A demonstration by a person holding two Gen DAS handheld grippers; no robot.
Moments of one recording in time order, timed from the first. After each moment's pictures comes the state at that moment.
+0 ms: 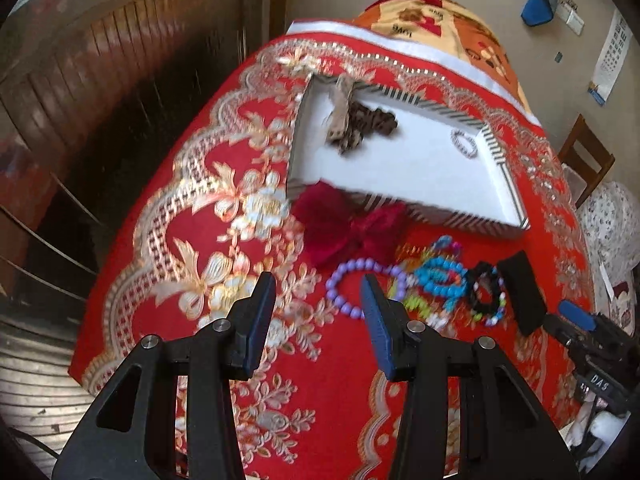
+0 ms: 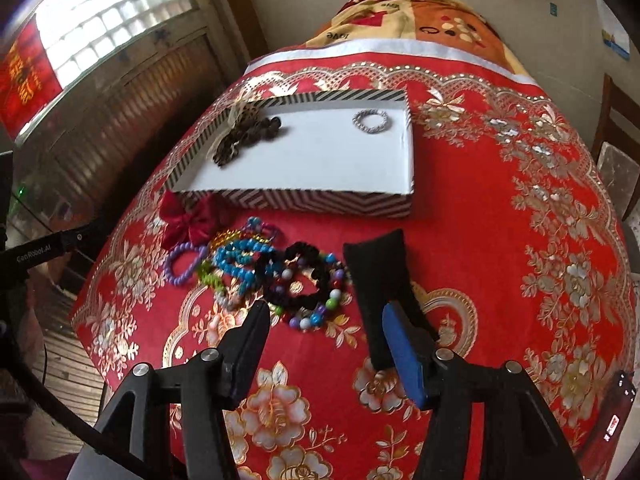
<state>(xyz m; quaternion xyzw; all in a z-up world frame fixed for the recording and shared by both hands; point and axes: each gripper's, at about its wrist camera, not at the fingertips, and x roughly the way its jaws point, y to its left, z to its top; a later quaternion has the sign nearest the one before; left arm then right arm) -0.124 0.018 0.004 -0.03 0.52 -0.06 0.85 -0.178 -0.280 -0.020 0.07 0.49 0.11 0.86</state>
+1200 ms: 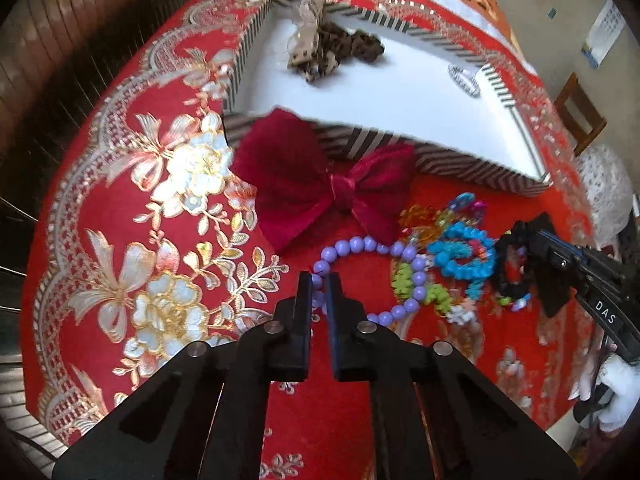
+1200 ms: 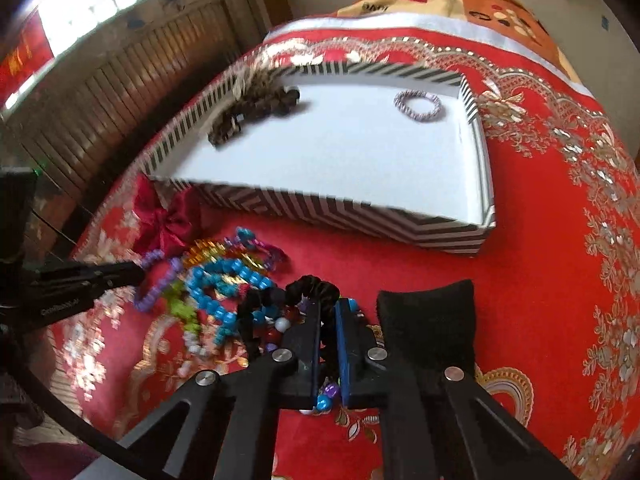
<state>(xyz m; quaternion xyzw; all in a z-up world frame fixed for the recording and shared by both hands) -0.084 0.000 -0.058 -0.03 0.57 -0.12 0.81 -0.111 -0.260 -0.058 0.05 0.50 0.15 0.85</state>
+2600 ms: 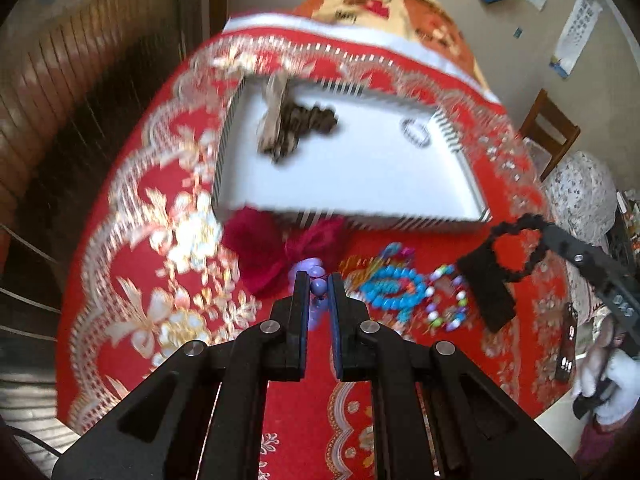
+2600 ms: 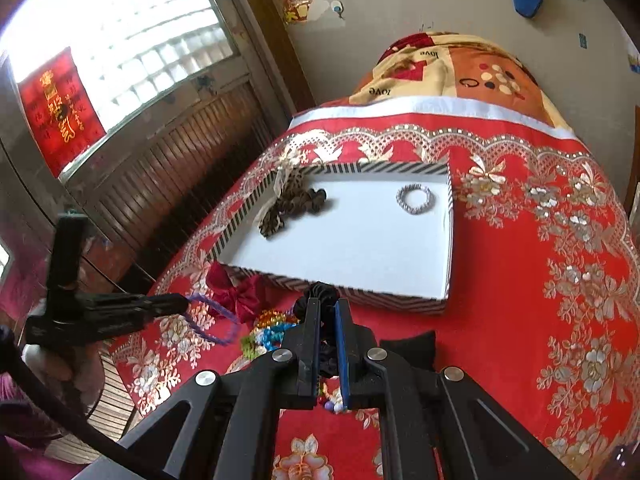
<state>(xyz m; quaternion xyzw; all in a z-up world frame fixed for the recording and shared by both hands) -0.093 -0.017 0.025 -0.01 0.52 -0.15 0.84 -0.134 -0.290 0.030 0.10 0.41 0.18 0.89</state>
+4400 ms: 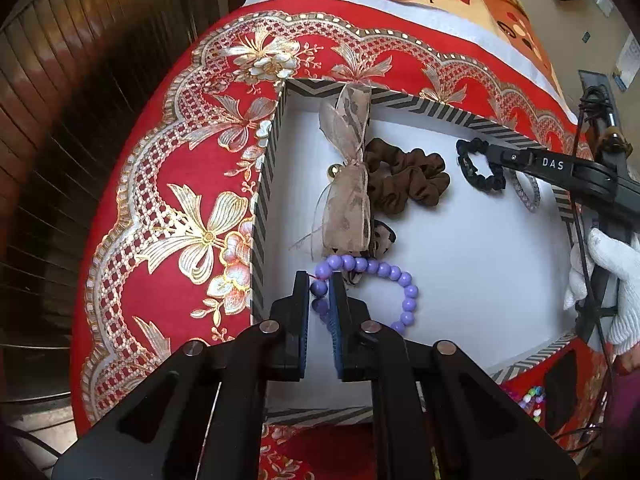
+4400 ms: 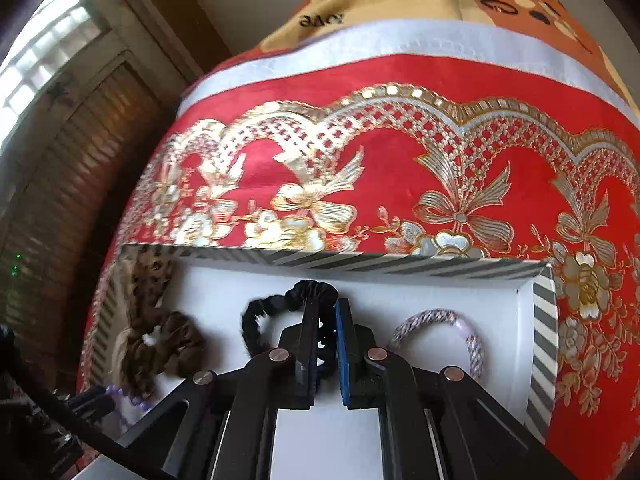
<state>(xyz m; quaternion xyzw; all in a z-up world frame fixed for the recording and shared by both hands) 0.075 -0.009 -0.050 0.01 0.56 -0.09 0.82 0.158 -0.268 -0.084 0.12 0.52 0.11 0.84</state>
